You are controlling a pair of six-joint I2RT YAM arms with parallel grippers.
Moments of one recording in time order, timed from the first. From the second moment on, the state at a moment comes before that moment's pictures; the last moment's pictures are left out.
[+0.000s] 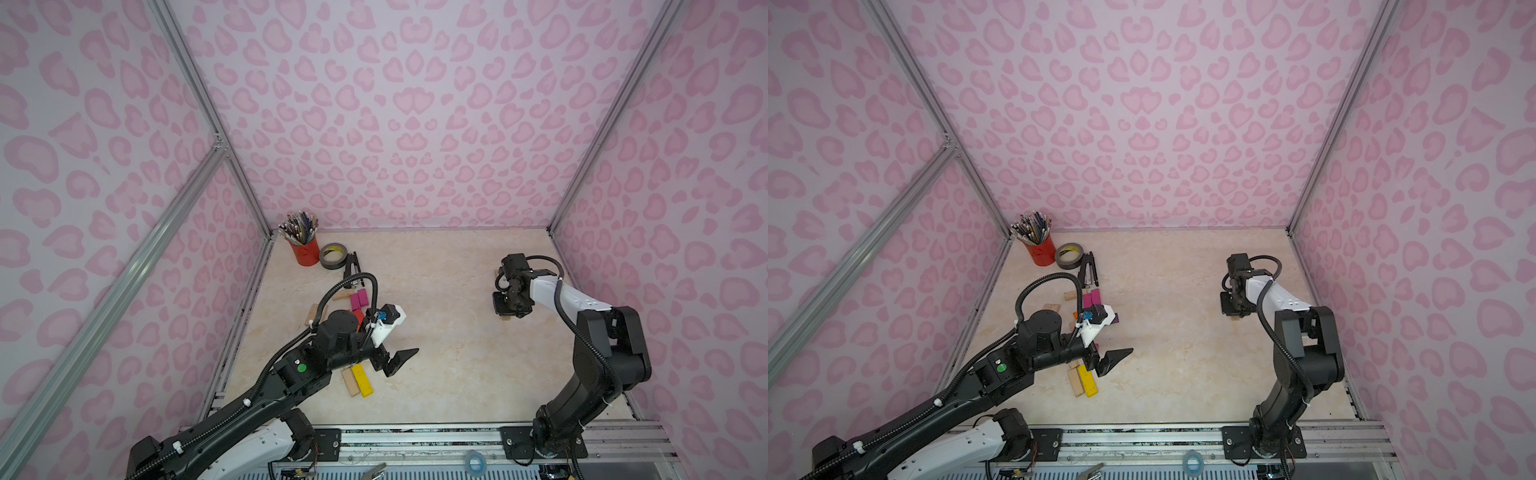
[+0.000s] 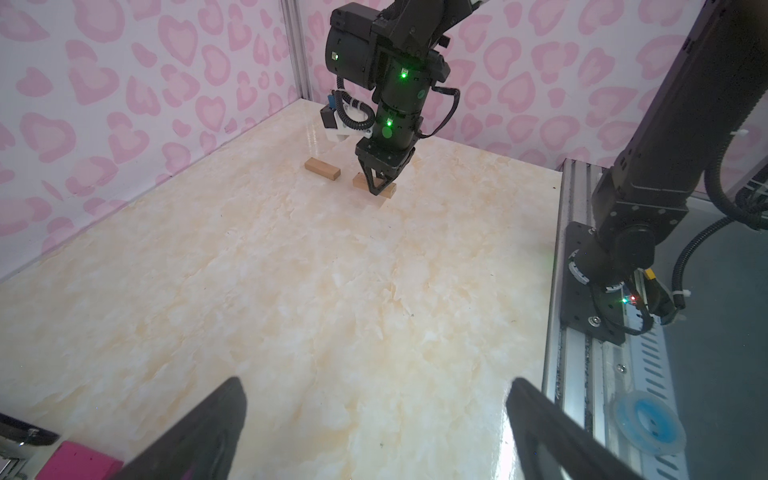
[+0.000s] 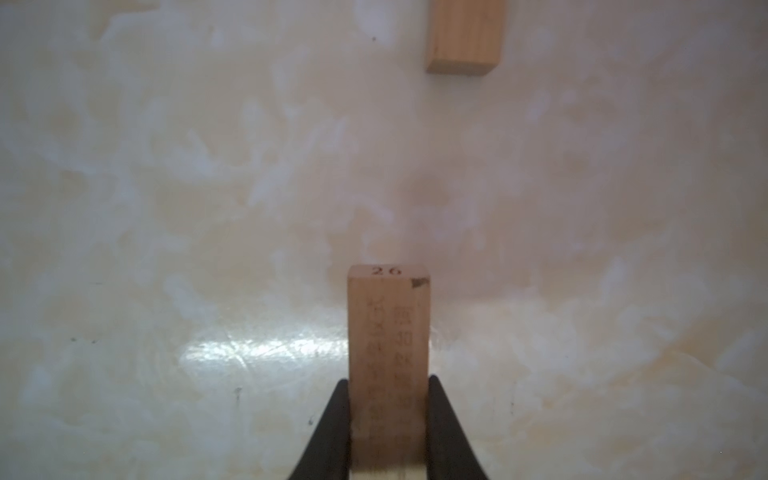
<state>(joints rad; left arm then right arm) -0.85 0.85 0.67 -0.21 0.28 0.10 0.14 1.71 1.12 -0.71 0.06 0.07</state>
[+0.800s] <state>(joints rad) -0.85 0.85 0.67 -0.21 0.24 0.12 0.03 1.92 1.27 -0.72 -0.01 -0.03</state>
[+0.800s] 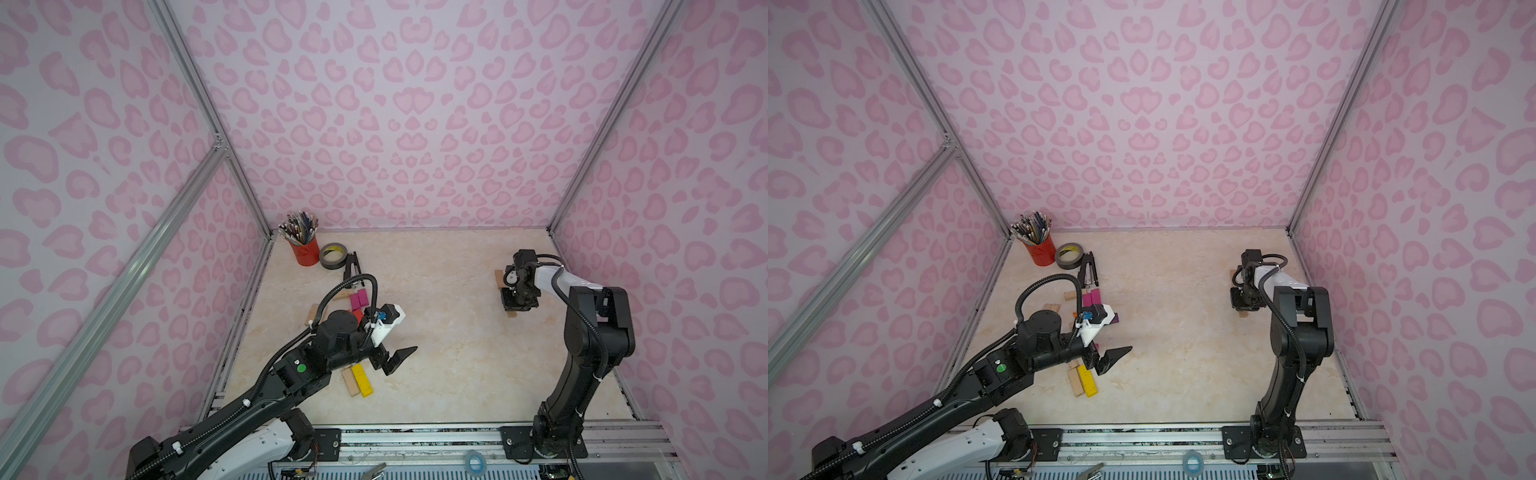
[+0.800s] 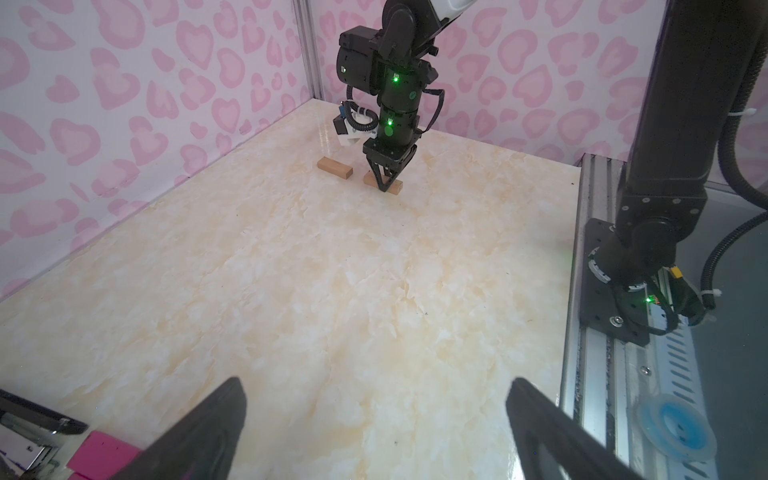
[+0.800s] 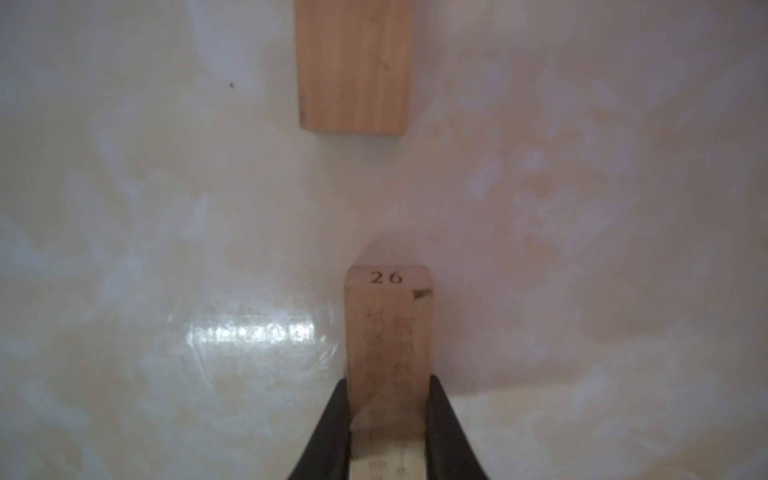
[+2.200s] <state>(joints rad) -0.85 0.88 0.67 -0.21 0.21 0.12 0.04 1.98 1.34 -0.70 -0.04 0.01</state>
